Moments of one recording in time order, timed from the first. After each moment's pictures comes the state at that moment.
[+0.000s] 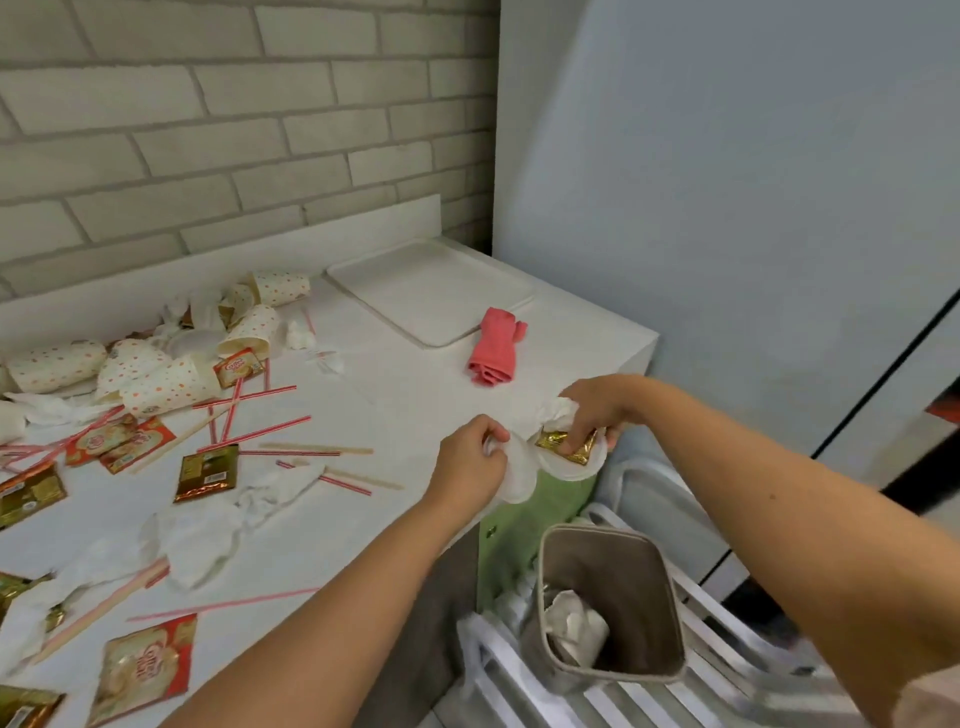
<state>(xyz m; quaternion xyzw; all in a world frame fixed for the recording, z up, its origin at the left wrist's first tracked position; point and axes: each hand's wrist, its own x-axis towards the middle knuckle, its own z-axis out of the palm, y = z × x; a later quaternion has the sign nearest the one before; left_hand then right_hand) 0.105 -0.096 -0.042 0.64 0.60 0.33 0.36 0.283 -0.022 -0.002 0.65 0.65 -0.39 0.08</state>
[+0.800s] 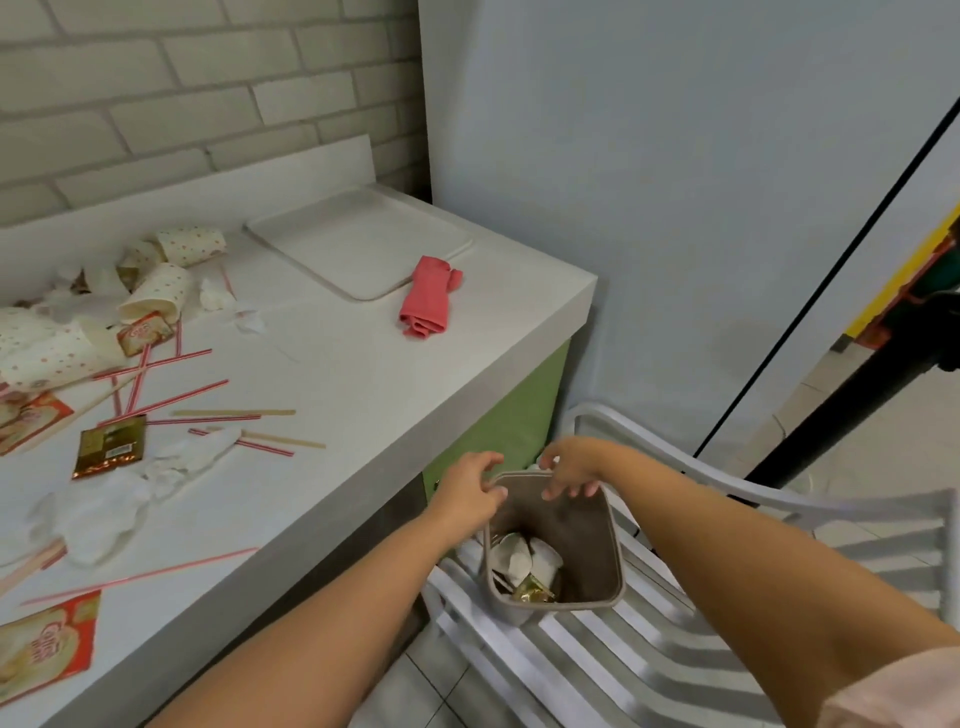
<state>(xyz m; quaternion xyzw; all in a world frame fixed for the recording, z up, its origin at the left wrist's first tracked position) 0.165 -0.122 -0.136 0.71 0.56 0.17 0.40 0.338 -0.093 -0.116 0.69 0.59 -0.39 0.14</state>
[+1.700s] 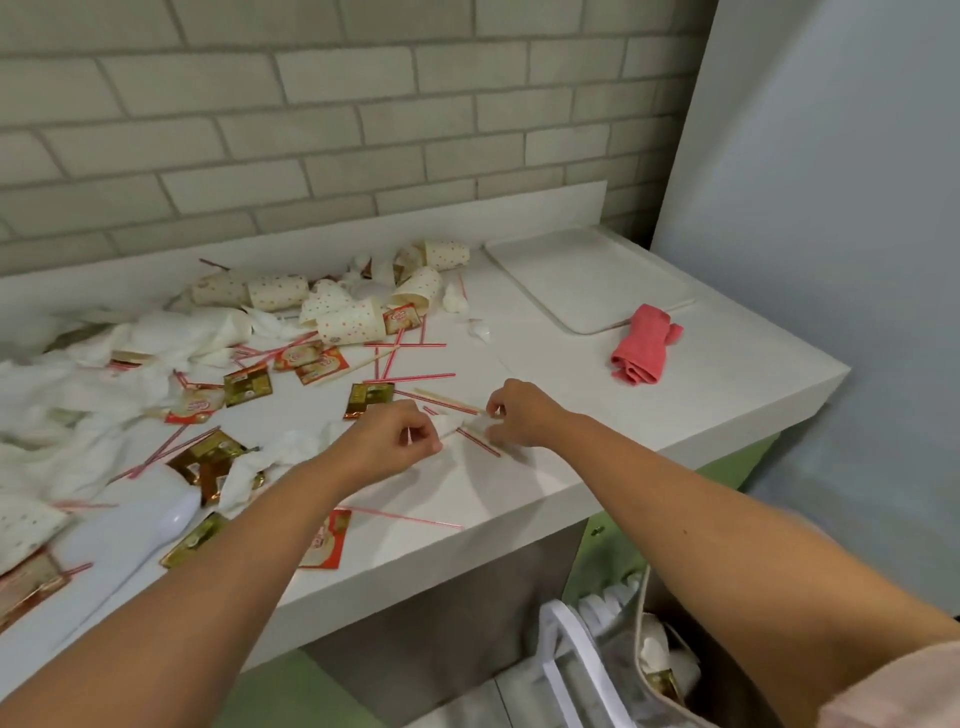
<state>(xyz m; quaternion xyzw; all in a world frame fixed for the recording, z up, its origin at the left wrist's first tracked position) -0.089 -0.136 -0.031 0.70 0.67 0.18 0.19 0.078 -0.035 -0.045 0.48 0.85 -0.21 0.00</state>
